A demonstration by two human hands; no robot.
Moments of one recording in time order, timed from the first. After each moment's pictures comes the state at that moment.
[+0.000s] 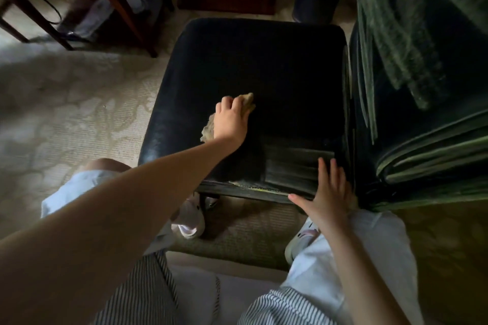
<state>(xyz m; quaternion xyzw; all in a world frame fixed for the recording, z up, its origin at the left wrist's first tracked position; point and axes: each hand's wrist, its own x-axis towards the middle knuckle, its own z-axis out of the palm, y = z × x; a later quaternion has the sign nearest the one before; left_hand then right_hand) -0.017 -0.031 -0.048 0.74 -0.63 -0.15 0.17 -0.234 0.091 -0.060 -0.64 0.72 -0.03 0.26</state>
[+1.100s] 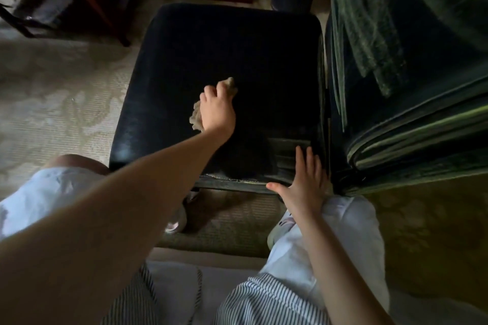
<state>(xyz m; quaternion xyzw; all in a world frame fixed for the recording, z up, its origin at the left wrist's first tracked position) -0.046 -0.043 -0.055 0.78 -0.59 -0.13 0.17 -0.228 0.092 -0.060 -0.63 0.75 -0.05 0.21</state>
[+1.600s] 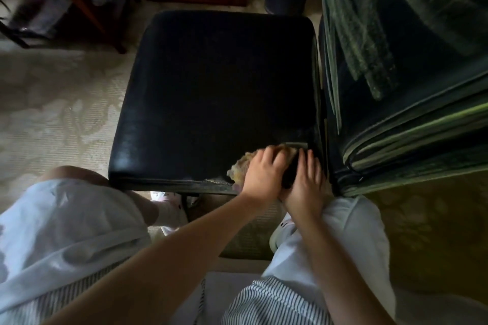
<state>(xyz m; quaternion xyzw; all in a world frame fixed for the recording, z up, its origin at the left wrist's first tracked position) -0.126 0.067 -0.071 0.57 -0.78 -0.17 0.21 -0.225 0.094 -0.076 -0.61 0.77 -0.10 0.16</state>
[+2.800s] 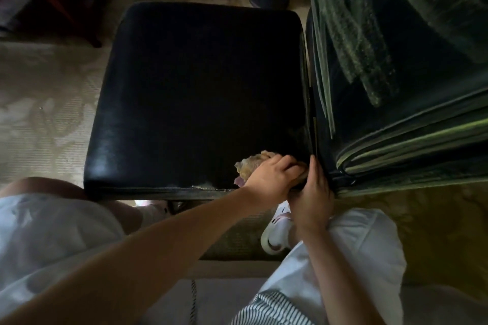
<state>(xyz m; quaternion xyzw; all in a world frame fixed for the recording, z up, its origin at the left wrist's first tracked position) -0.143 0.051 -0.079 0.38 -0.88 -0.25 0.17 -0.247 0.102 -0.066 -0.55 0.81 -0.18 0.12</state>
